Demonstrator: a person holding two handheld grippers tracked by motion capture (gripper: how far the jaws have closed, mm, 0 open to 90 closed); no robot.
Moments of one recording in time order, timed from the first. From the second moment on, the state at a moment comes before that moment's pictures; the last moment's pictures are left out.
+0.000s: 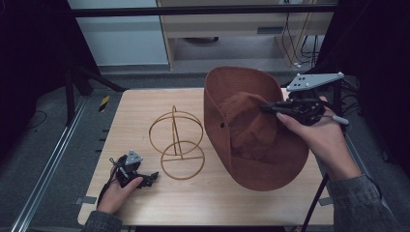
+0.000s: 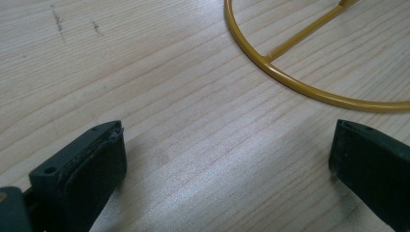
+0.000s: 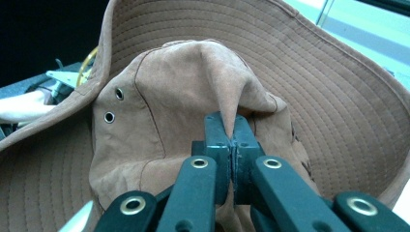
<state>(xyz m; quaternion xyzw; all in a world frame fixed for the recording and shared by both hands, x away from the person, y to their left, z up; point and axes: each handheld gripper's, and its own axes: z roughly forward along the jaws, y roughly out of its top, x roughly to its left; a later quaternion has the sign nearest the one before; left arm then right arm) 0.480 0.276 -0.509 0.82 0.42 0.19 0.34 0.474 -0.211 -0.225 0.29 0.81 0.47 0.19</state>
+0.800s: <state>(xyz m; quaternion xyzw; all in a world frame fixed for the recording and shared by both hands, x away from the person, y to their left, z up) 0.480 0.276 -0.509 0.82 0.42 0.19 0.34 0.470 -0.139 -0.194 0.24 0.80 0.51 0.20</state>
